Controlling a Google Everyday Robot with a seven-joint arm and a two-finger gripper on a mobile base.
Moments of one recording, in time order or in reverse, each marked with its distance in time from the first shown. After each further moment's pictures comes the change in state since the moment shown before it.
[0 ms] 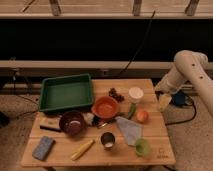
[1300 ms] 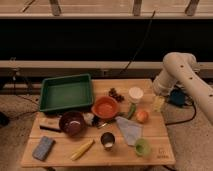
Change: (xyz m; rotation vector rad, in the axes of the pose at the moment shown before) arm 0.037 -0.014 0.021 0.019 -0.053 -0.103
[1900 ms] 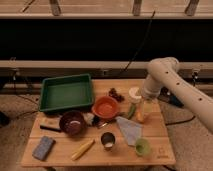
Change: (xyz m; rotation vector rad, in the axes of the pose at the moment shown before) arm 0.057 -0.019 0.023 -0.016 -0.024 -0.099
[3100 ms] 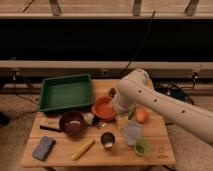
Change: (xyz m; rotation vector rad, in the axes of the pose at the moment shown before) arm 0.128 -0.055 0.024 -0.059 0.015 -0.236
